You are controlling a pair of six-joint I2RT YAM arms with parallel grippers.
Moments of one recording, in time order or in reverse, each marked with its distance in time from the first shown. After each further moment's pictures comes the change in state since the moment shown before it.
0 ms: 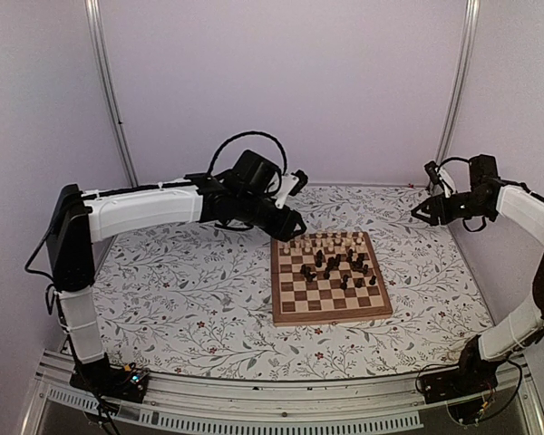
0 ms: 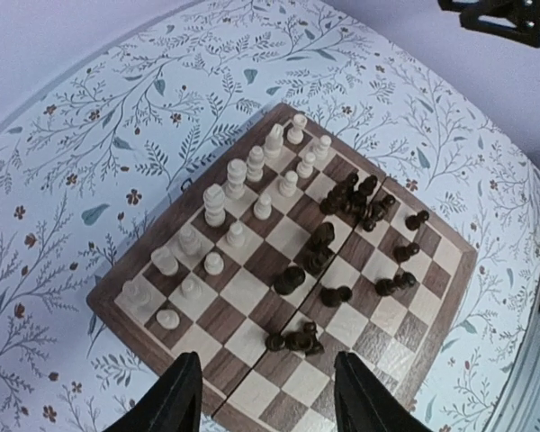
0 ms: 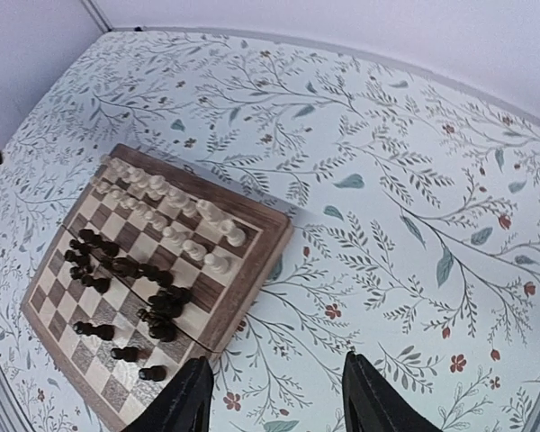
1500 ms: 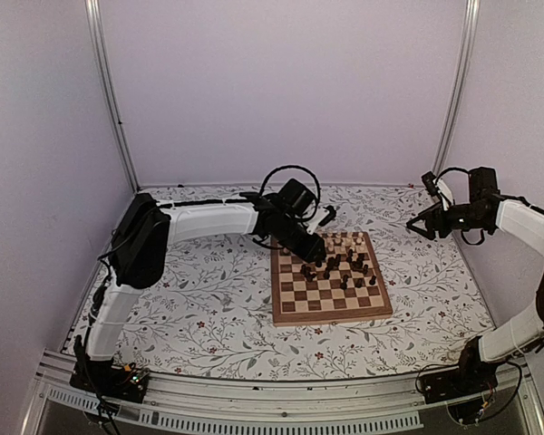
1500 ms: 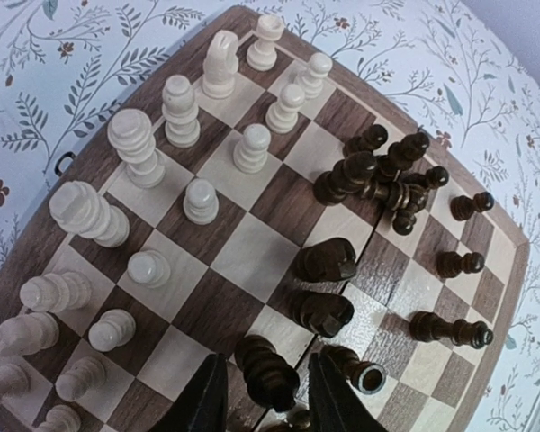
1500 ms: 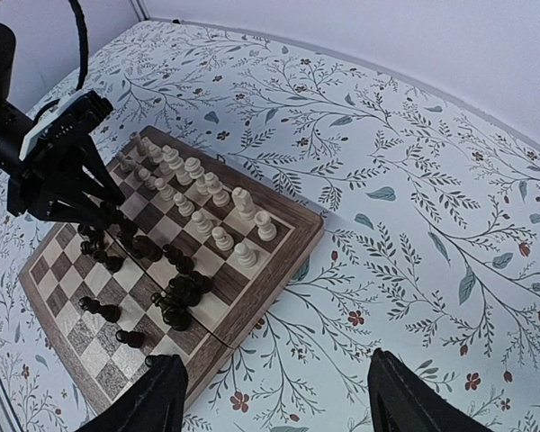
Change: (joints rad) left arm -0.024 0.475 0.412 -0.116 0.113 0.028; right arm 0.011 -0.115 -0.167 0.124 -0.076 -0.089
